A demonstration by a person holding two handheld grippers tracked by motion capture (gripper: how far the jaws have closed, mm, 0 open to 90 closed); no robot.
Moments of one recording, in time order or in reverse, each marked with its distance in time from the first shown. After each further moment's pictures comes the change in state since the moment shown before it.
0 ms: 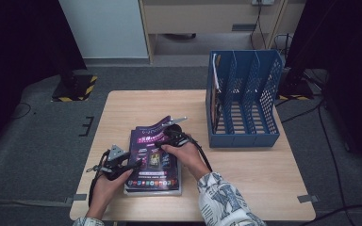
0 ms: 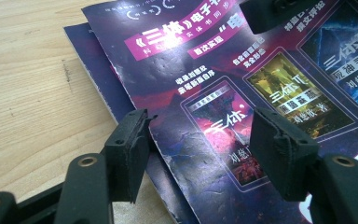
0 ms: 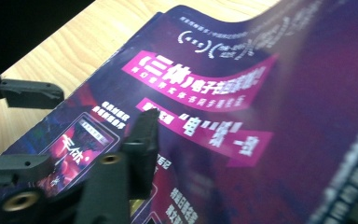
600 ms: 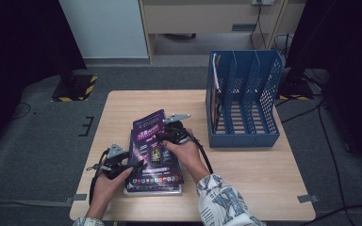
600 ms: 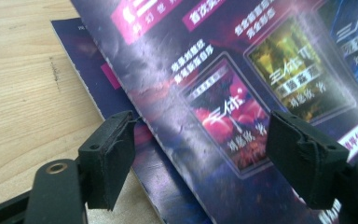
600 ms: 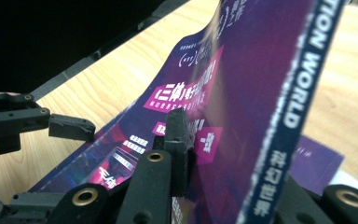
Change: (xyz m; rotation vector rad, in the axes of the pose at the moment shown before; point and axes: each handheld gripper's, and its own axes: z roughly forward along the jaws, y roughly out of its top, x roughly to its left) left arm 0.002 0.004 0.001 0.000 -0.049 -0.038; right arm 0.014 0.016 -0.031 -0.158 -0.008 -0.063
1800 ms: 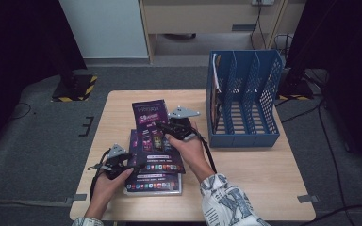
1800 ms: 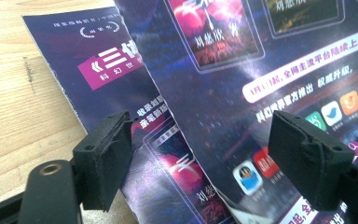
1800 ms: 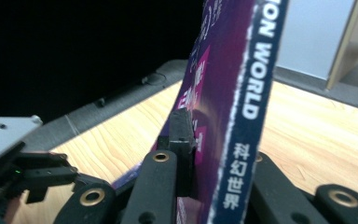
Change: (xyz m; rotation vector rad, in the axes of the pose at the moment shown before) left arm 0.000 -0.001 0.003 0.002 -0.060 -0.005; right arm 0.006 0.021 -0.035 -0.247 0.016 -0.084
